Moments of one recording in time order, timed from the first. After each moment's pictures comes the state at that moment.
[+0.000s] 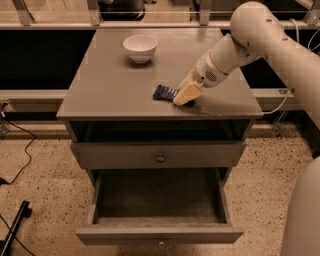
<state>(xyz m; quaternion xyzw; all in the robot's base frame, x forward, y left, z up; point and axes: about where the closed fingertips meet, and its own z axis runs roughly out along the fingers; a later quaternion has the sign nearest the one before) 0.673 -0.078 0.826 -0.57 0.76 0.18 0.26</state>
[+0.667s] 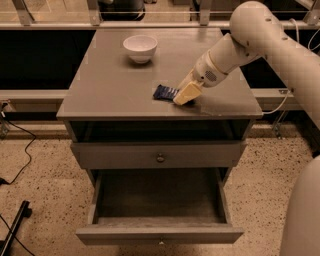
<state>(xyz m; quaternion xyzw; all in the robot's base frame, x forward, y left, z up) 0.673 -0.078 0.828 -0.57 0.76 0.18 0.26</state>
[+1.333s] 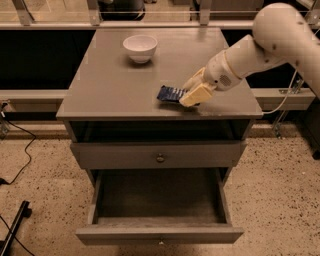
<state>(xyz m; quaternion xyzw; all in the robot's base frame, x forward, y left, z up) 0.638 -0.086 0.857 -0.59 0.72 0.20 0.32</state>
